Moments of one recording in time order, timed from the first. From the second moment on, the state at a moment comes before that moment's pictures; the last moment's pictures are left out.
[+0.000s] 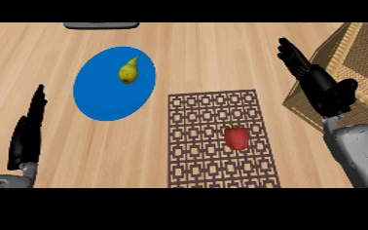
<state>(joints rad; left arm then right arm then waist) -0.05 0.53 -0.17 -1.33 0.12 0.46 -0.02 -0.37 -0.49 0.21 -1.40 -0.23 0.02 -0.01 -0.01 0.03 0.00</state>
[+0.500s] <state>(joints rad) -0.19 0.49 -0.26 -1.46 0.19 0.20 -0.07 -0.32 -0.40 0.37 -1.49 -0.06 0.02 -0.27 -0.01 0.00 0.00</state>
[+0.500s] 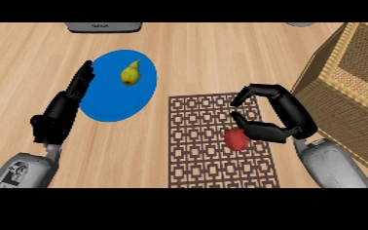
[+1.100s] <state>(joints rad) -0.19 0.49 -0.26 -1.50 0.24 0.11 -0.08 -0.20 -0.24 0.62 -1.56 0.64 -0.48 -0.01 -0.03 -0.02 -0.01</state>
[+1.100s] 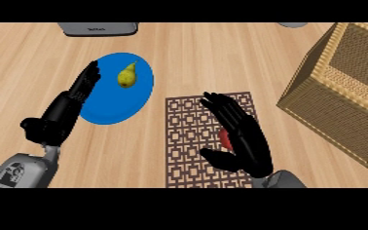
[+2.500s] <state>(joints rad) -0.20 0.45 -0.21 -1.52 0.20 0.05 -0.05 -0.19 -0.32 0.61 -2.32 0.79 0.60 0.95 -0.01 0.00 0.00</state>
